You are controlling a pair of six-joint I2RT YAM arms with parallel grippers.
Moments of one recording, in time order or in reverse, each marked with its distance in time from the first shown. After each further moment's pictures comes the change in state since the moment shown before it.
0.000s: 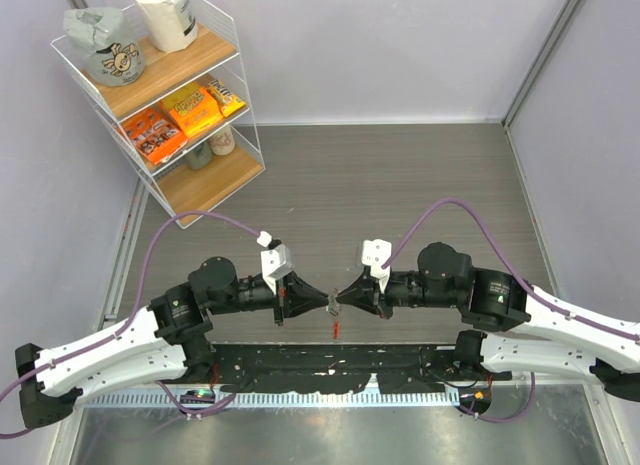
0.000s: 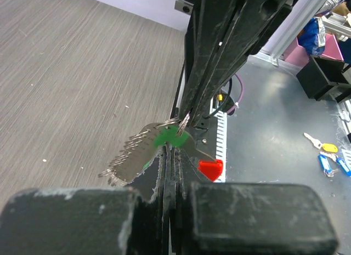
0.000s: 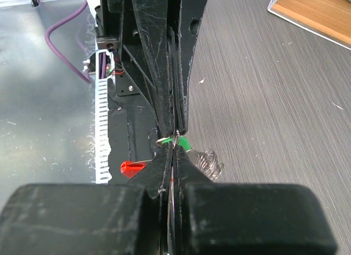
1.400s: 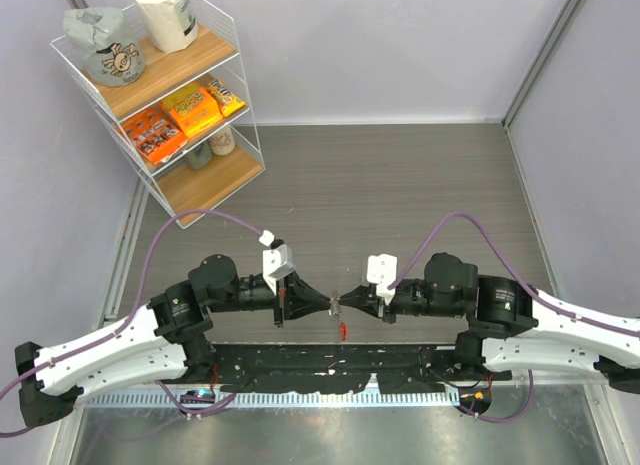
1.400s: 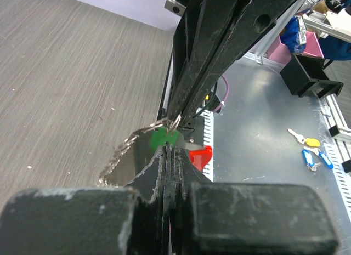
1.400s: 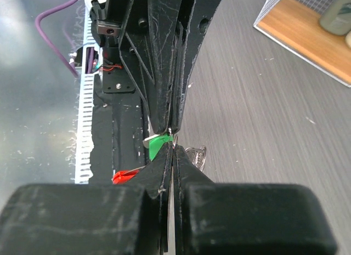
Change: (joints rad) left arm -0.001 0.017 0.030 -0.011 0.049 -0.014; right arm 0.079 -0.043 -0.024 0.011 0.092 -0.101
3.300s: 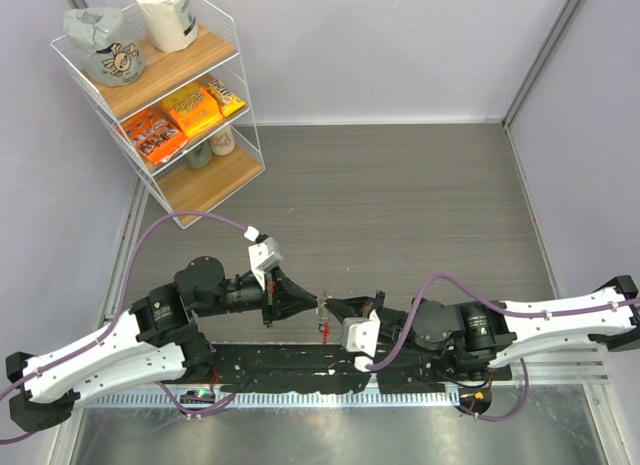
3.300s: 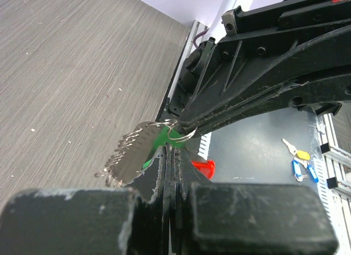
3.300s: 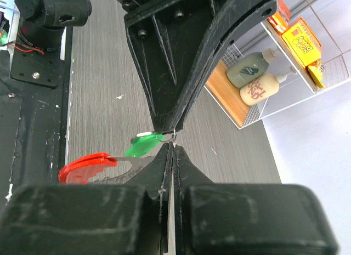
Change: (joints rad) left arm 0.000 -0.080 0.047 -0.187 -0.099 -0.110; right arm 0.365 0.037 -0.155 0.301 0.514 -0.470
